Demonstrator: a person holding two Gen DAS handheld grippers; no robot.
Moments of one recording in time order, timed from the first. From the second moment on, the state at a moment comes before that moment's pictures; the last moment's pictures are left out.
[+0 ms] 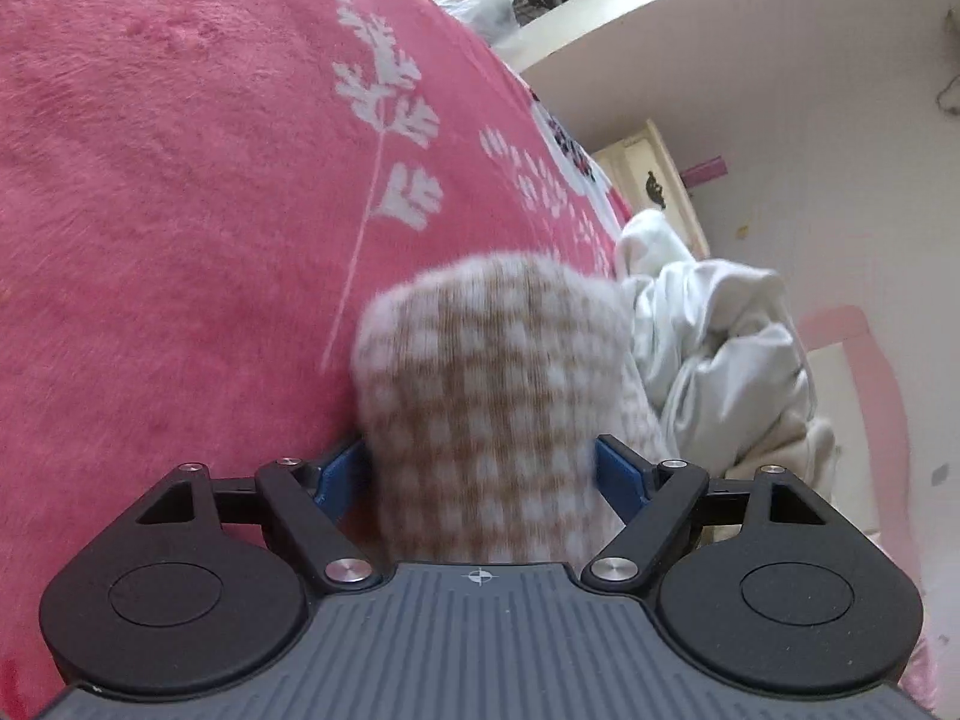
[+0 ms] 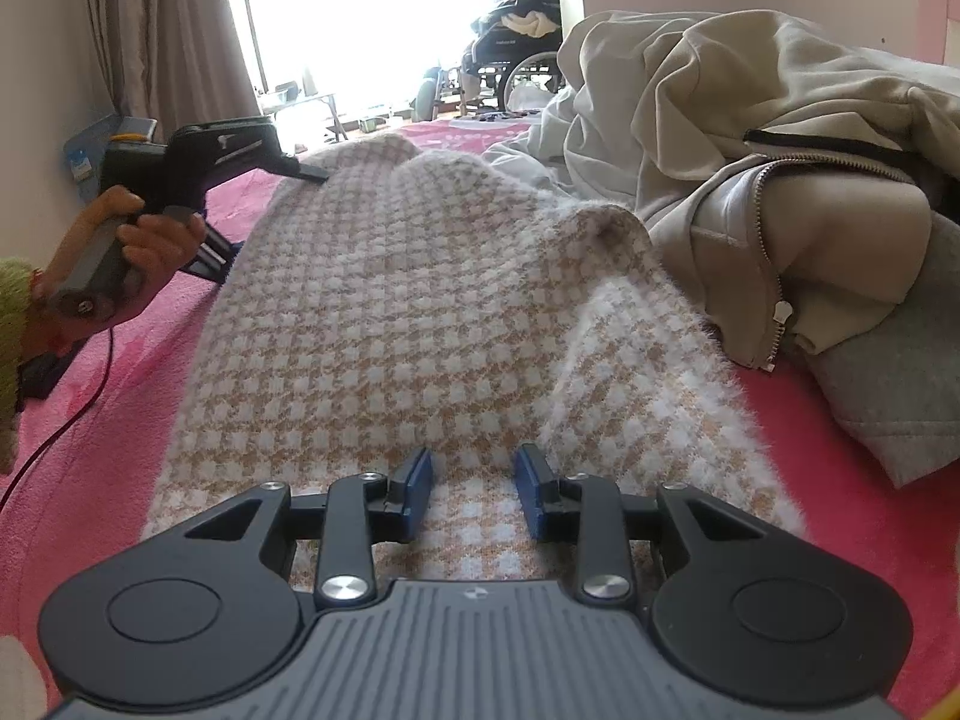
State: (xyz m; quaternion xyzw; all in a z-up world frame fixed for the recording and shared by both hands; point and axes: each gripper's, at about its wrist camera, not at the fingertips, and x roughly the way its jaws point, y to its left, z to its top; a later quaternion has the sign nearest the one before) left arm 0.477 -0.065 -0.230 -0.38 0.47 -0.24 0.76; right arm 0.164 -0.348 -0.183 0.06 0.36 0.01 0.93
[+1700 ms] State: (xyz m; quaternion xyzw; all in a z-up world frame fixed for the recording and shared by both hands) left arm 0.296 -0.148 -0.036 0.00 0.22 -0.49 0.85; right arm 0.202 -0.255 -0.183 0.07 0.39 0.08 0.92
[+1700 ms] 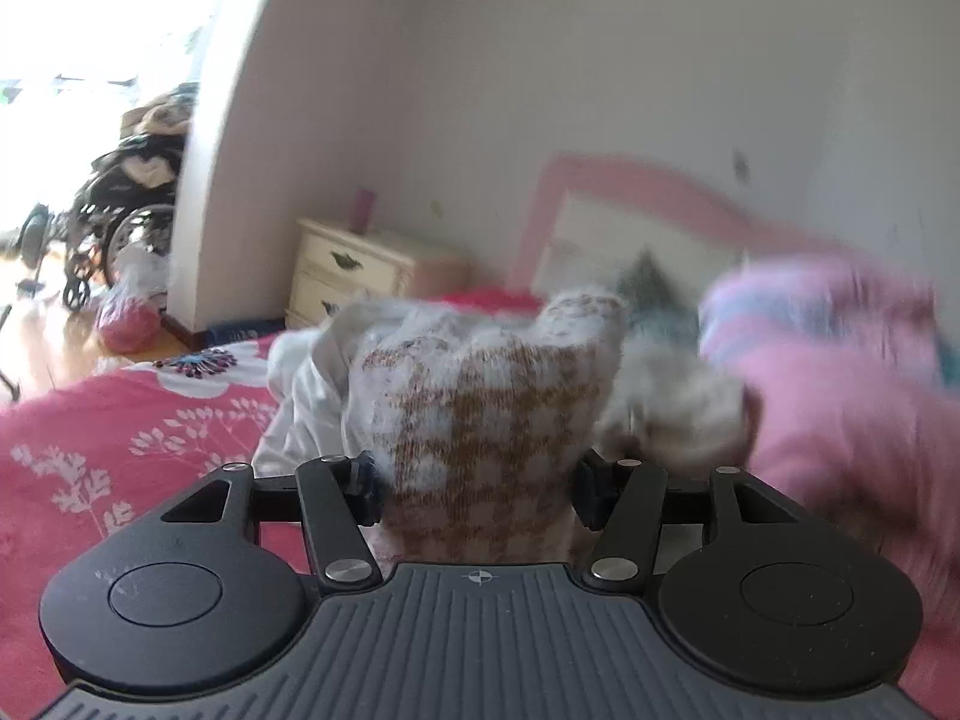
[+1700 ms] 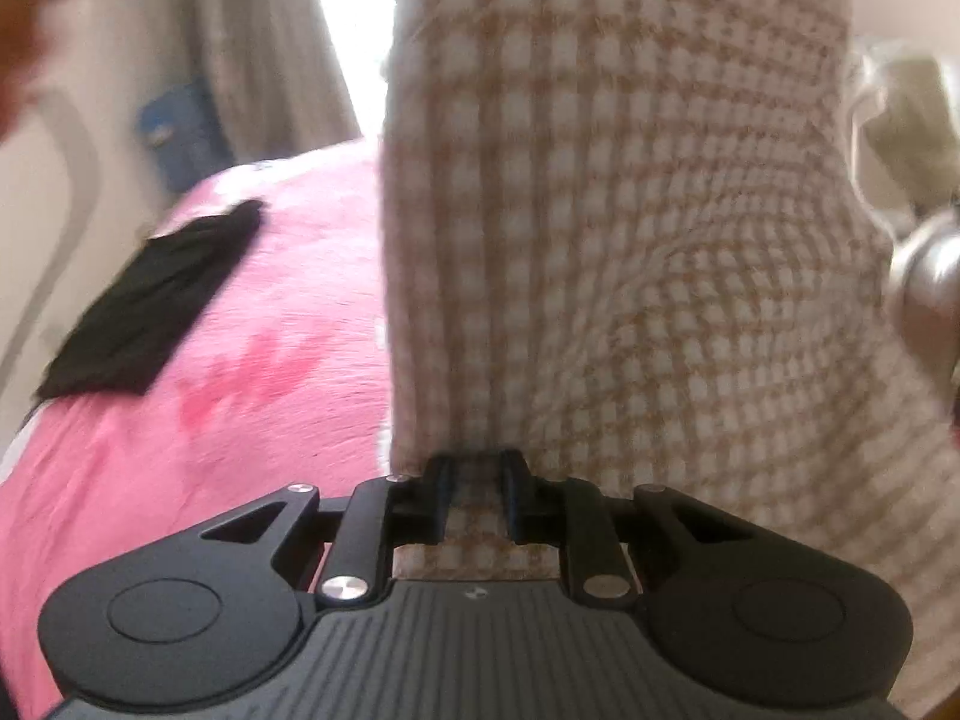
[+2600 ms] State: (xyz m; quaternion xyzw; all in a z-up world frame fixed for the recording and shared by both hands) left arm 0.258 -0.113 -0.039 0.01 0.20 -0.48 0.85; right arm 0.188 -0.357 -0.190 0.13 0.38 -0.03 0.92
